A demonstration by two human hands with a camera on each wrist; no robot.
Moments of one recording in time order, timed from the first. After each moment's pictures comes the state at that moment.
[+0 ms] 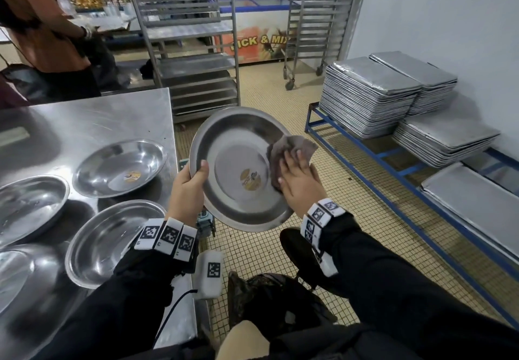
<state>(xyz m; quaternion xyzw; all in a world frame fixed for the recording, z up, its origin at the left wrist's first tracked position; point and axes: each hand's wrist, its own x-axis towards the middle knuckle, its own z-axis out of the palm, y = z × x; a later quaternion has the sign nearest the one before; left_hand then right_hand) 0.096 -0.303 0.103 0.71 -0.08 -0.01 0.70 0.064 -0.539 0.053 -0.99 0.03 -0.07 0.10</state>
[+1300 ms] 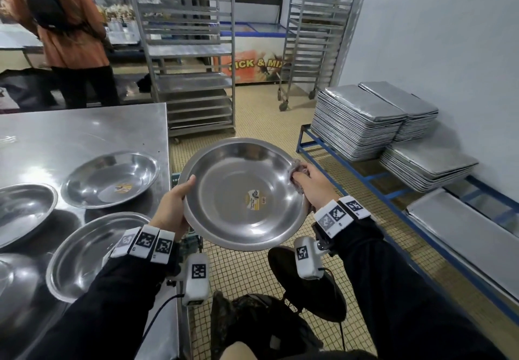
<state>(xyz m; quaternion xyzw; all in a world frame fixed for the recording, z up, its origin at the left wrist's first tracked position) 0.102 -0.289 0.111 0.61 -0.01 -0.18 0.77 0.040 -0.548 0.140 -0.82 0.20 -0.08 0.53</state>
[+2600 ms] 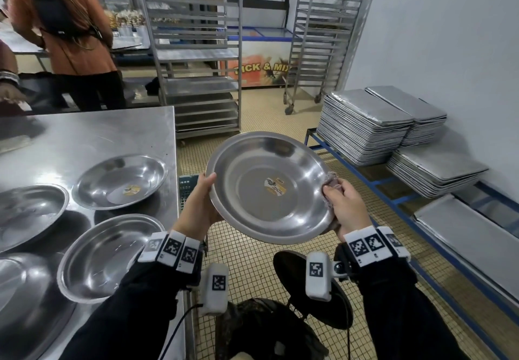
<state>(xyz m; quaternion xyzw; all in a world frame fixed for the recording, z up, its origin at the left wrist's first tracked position) 0.098 -0.312 0.108 0.56 -0.12 -0.18 0.80 0.007 -0.562 0.123 -0.69 0.27 -0.17 0.64</state>
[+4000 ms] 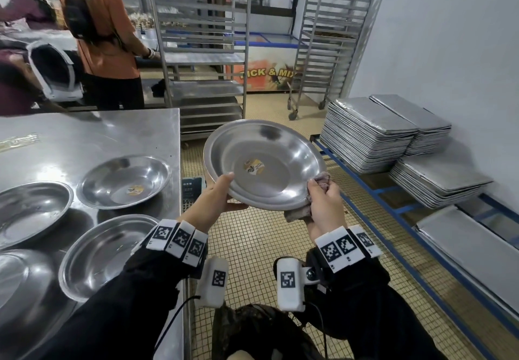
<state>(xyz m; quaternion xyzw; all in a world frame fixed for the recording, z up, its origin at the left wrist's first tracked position) 0.098 -0.322 0.131 0.69 -0.15 -0.17 0.69 0.031 -0.515 0.134 -0.58 0.26 -0.21 0.74</state>
